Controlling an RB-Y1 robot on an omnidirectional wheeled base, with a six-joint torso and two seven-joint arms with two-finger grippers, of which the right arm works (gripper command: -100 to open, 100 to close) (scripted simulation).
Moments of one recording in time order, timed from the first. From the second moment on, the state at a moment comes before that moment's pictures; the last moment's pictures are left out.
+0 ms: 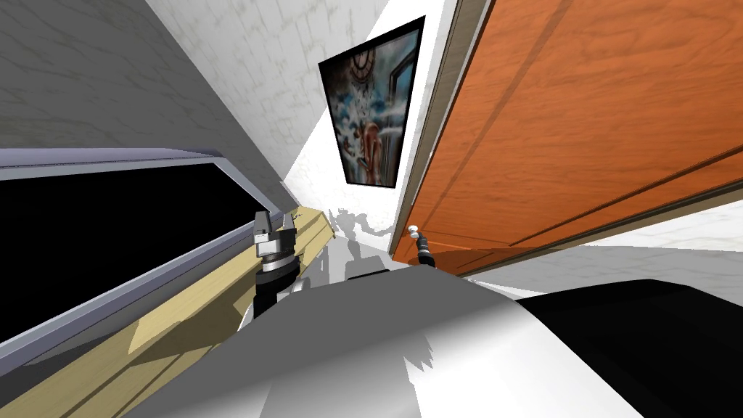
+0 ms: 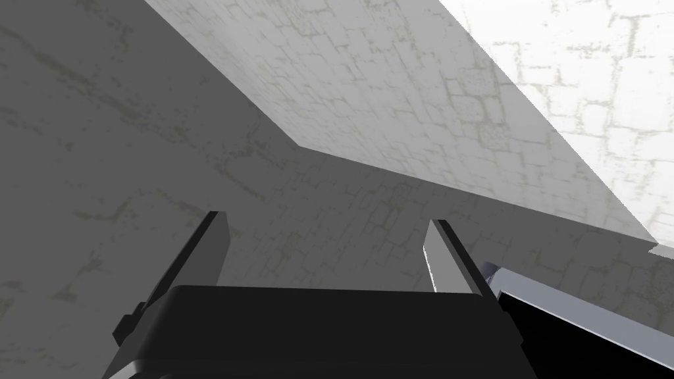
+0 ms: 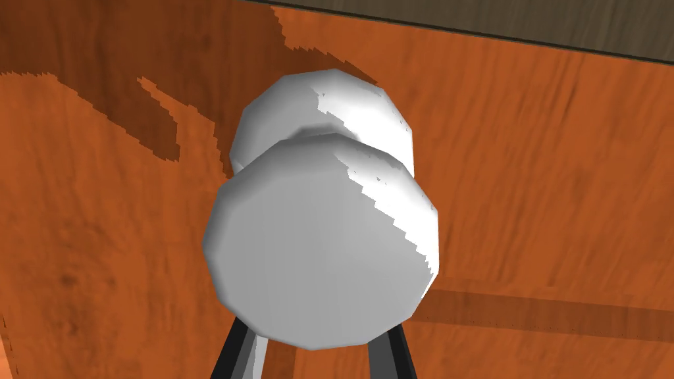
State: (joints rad) arm 0.08 -0.21 -0.25 -0.78 -0.18 -0.84 0.00
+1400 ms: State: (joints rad) arm 0.06 -0.23 -0.19 -0.74 -0.31 -0.84 -0.29
